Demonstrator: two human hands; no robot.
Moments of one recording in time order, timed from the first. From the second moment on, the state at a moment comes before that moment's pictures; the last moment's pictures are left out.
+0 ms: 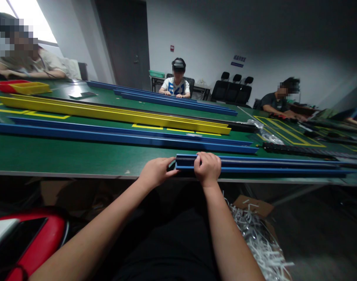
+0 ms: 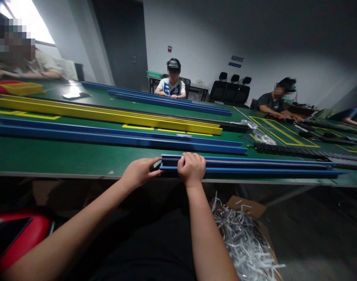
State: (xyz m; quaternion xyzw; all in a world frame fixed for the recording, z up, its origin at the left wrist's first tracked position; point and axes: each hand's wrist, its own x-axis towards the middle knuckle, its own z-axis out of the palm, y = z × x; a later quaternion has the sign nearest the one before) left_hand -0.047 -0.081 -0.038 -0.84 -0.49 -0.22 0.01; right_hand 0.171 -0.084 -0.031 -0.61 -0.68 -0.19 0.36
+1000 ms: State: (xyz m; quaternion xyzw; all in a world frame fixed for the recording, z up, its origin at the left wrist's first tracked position) left_hand -0.047 -0.079 -0.039 -0.83 -0.50 -0.23 -0.01; right_hand 0.172 -0.082 -0.034 -0.60 -0.68 -0.19 0.36
